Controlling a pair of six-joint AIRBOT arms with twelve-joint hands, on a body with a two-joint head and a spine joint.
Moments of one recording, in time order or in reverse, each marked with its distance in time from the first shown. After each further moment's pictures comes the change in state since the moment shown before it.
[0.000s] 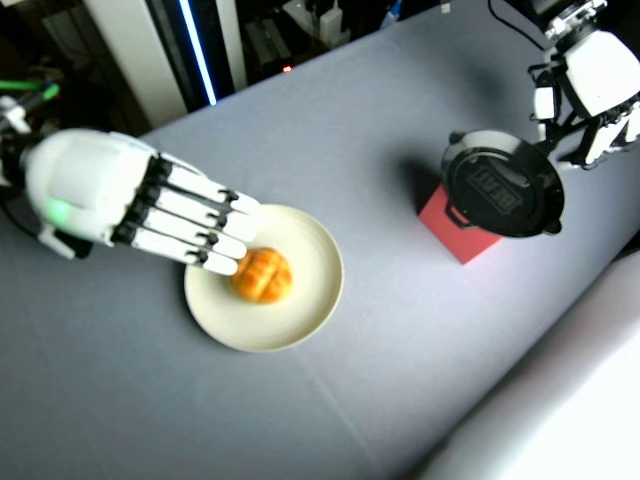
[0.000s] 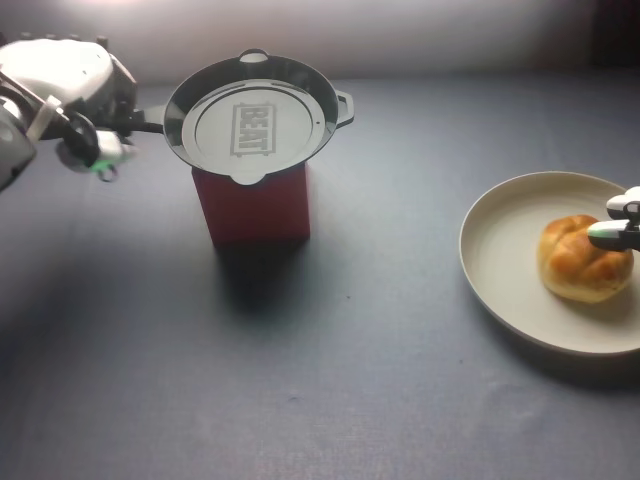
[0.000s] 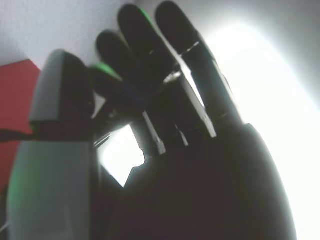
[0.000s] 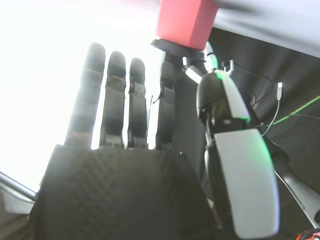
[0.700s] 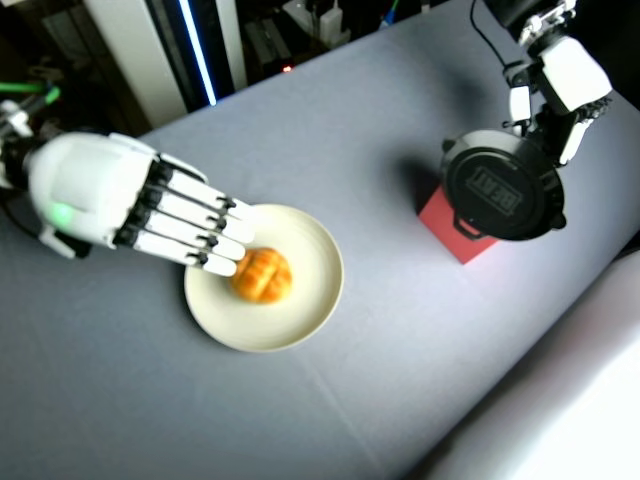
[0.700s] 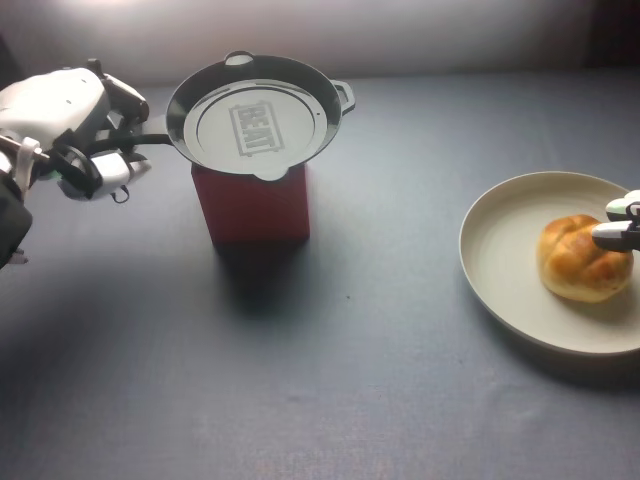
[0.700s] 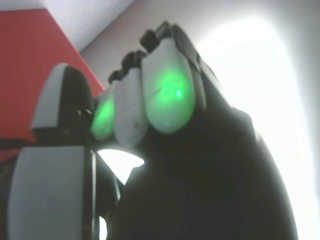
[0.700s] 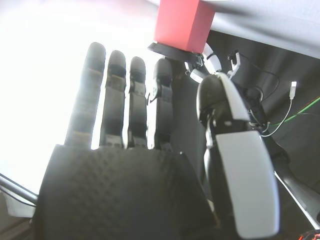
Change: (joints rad) left arm 0.137 0.032 -0.087 0.150 -0.237 -0.423; right arm 0.000 -0.002 0.002 0.001 -0.008 0.007
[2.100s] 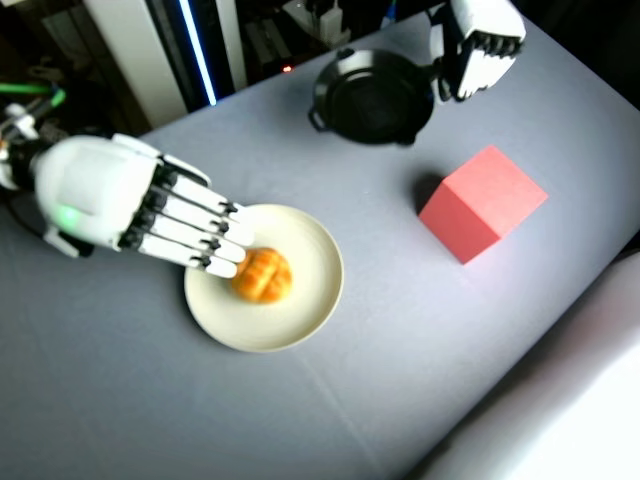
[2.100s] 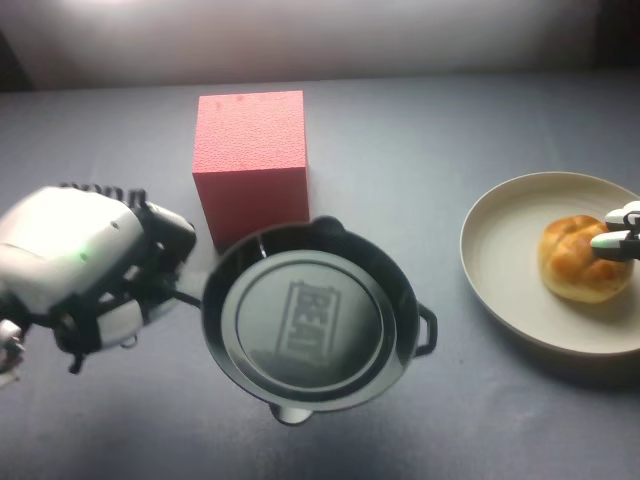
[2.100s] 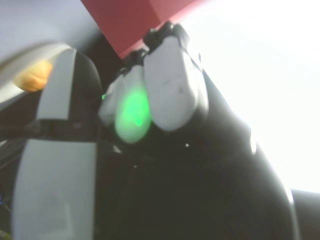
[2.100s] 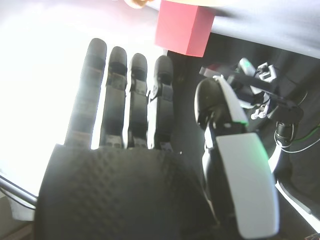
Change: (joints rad) left arm 0.300 0.158 -0.377 0.368 -0.285 -0.122; right arm 0.000 -0.010 0.000 0.016 -0.015 0.000
